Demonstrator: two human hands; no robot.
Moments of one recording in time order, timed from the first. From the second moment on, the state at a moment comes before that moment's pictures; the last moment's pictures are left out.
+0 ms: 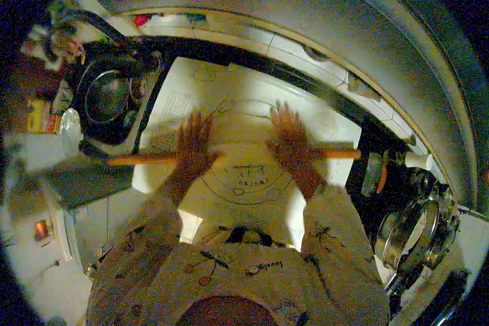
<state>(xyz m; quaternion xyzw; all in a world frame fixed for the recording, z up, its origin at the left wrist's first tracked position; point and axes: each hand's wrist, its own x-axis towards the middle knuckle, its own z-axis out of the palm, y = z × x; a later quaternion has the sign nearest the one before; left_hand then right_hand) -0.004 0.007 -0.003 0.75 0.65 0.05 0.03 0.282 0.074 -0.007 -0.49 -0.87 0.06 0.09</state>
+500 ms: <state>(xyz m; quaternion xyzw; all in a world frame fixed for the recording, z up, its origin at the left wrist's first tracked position) 0.002 -0.071 0.013 0.77 0.63 0.02 0.12 0.278 -0.012 0.027 -0.55 -0.82 0.13 0.00</state>
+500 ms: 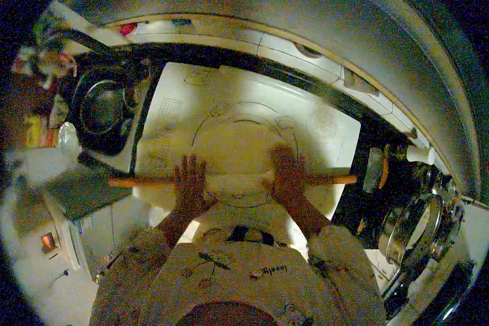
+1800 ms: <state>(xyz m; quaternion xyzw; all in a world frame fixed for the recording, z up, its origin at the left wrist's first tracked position) -0.049 -0.102 -0.048 0.80 0.59 0.08 0.06 0.314 -0.055 0.017 -0.66 -0.72 0.14 -0.15</state>
